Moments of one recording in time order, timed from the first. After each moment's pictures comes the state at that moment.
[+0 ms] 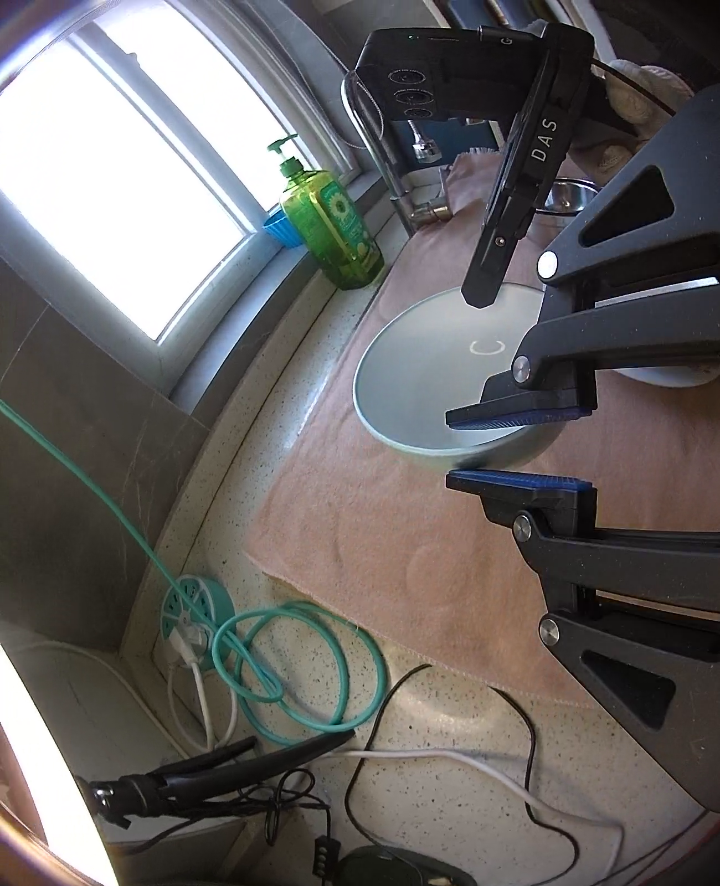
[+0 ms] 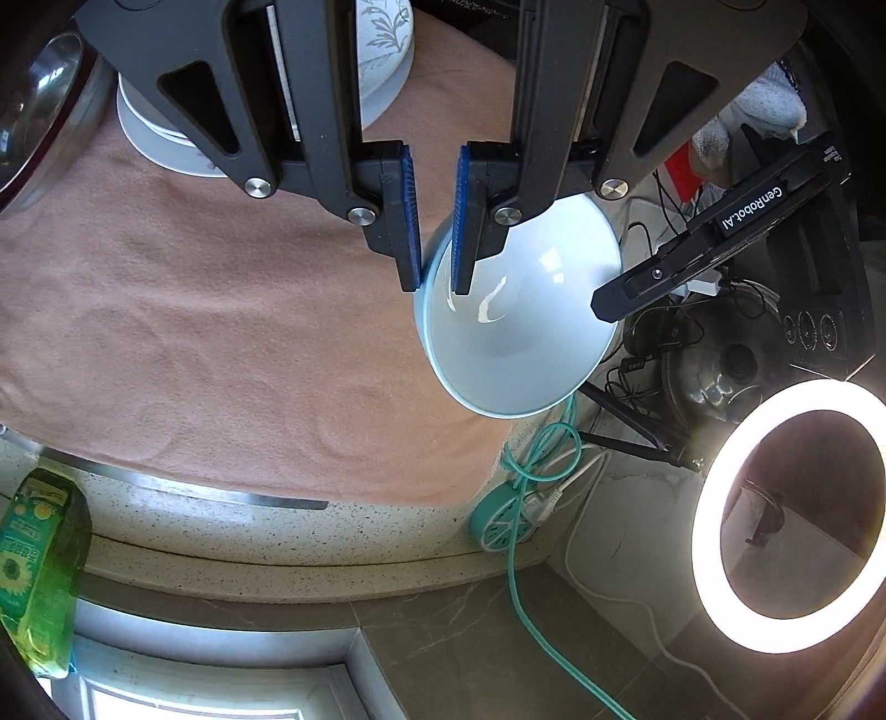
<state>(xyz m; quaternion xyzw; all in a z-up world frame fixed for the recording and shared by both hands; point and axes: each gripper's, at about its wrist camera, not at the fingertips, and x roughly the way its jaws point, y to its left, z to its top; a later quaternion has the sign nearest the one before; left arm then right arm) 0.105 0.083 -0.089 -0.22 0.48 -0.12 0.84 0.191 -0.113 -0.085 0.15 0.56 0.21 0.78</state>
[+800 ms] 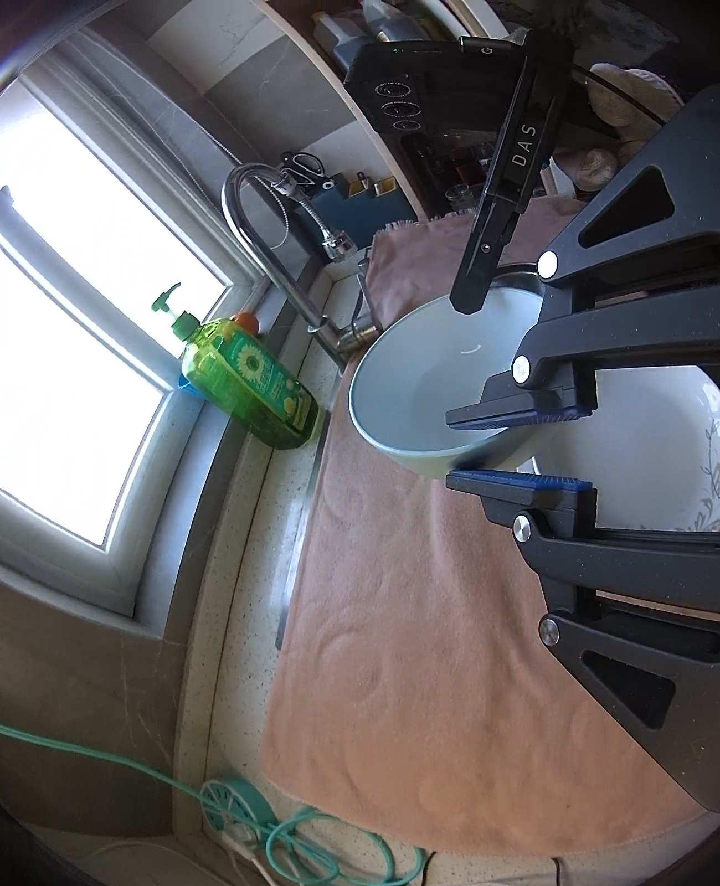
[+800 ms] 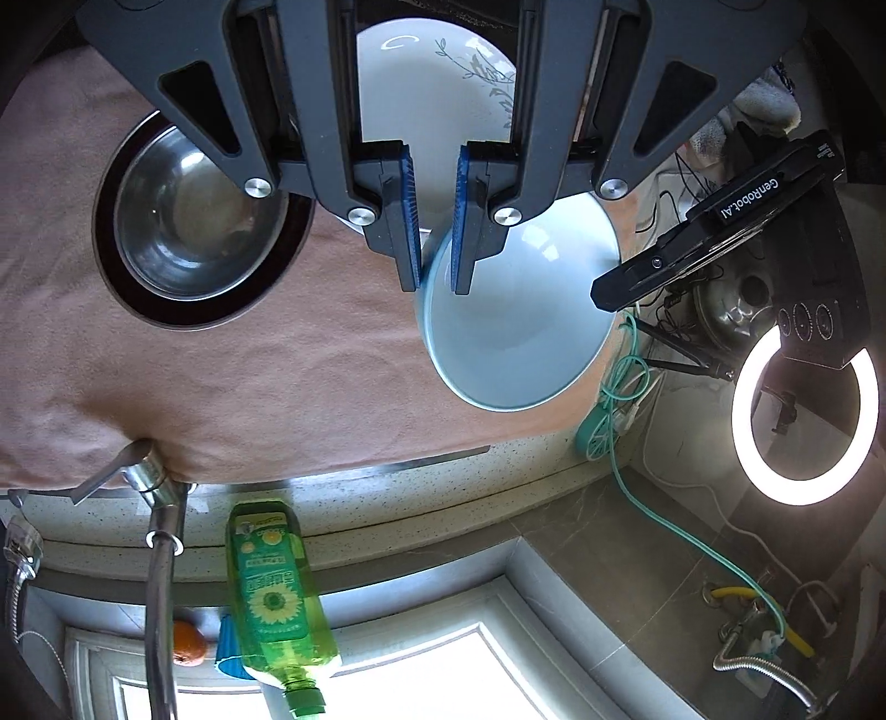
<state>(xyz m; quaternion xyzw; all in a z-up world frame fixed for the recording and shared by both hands) 0.097 -0.063 -0.061 -0.15 0.48 -0.25 0.83 0.122 -0.275 -0.051 0.22 0.52 0.10 0.82</state>
